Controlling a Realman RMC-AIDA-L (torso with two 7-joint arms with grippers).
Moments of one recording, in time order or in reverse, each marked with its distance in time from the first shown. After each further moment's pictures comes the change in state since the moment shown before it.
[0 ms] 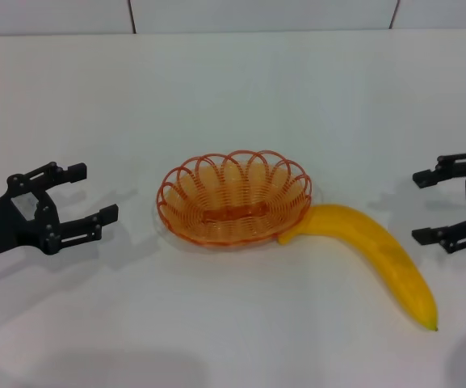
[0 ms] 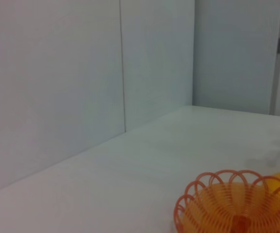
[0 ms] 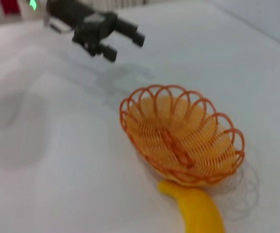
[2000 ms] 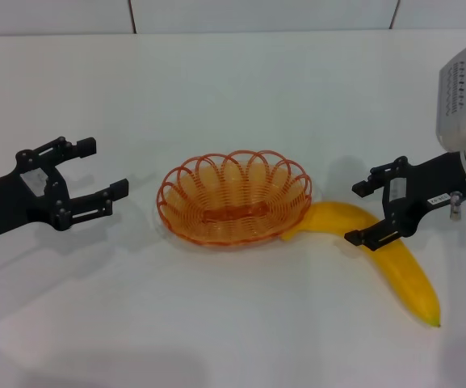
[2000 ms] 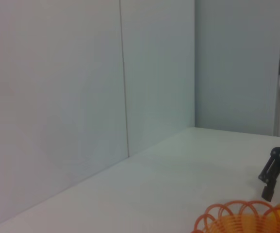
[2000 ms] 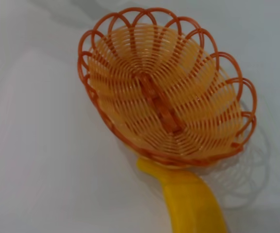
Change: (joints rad) left arm -0.039 0.000 0.000 -0.028 -0.051 -0.001 0.014; right arm 0.036 0.009 -0.554 0.109 0.087 0.437 0.332
